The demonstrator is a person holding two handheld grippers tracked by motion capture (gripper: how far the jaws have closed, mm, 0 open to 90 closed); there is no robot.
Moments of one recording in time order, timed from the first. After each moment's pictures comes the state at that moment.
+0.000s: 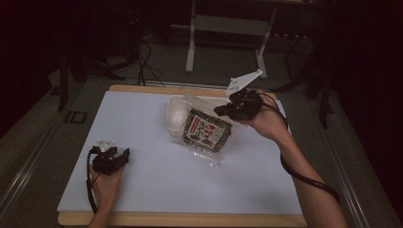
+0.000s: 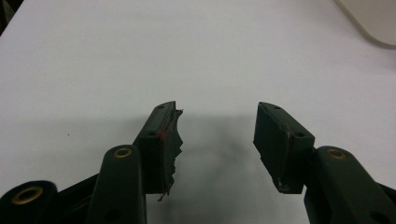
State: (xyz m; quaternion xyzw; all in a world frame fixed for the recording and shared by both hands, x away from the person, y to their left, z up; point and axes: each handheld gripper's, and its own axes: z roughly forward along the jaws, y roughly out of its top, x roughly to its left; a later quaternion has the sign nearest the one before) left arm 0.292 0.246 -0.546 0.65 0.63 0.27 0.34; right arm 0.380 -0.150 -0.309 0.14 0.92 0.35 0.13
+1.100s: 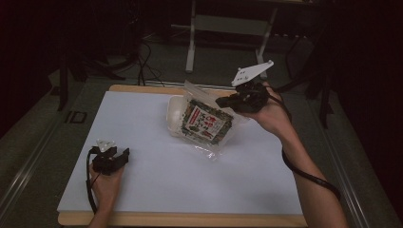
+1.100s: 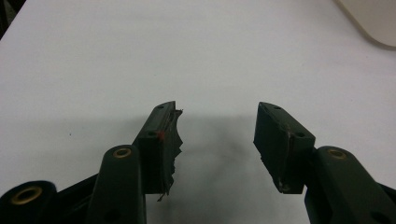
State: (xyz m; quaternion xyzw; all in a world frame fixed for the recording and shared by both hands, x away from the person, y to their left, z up) left arm 0.292 0.247 -0.546 0.65 0.63 0.27 0.34; right arm 0.382 -0.159 -0.286 0.15 0.90 0.40 0.13
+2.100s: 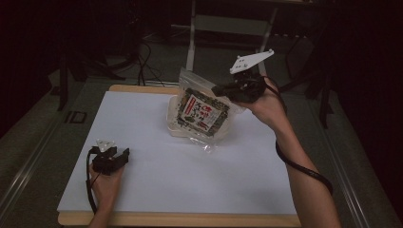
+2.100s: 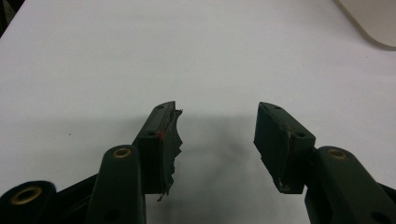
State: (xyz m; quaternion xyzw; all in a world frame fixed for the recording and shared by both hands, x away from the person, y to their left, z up) left arm 0.292 0.247 -0.546 0.65 0.63 0.26 0.34; right arm 0.395 -0.149 -0.270 0.16 0.88 0.43 0.14
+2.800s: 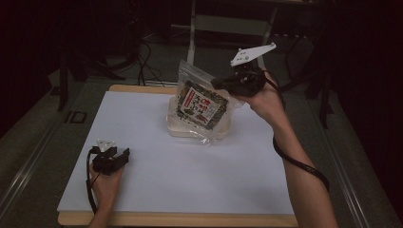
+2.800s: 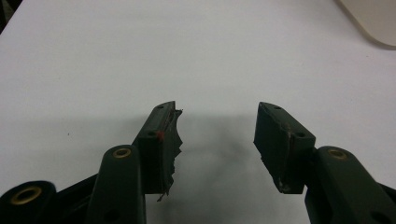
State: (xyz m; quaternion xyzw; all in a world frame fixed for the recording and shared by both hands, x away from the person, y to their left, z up) left arm 0.293 0.247 -0.546 0.65 0.63 0.26 0.34; right arm 0.403 -0.147 -0.261 0.17 0.87 0.45 0.15
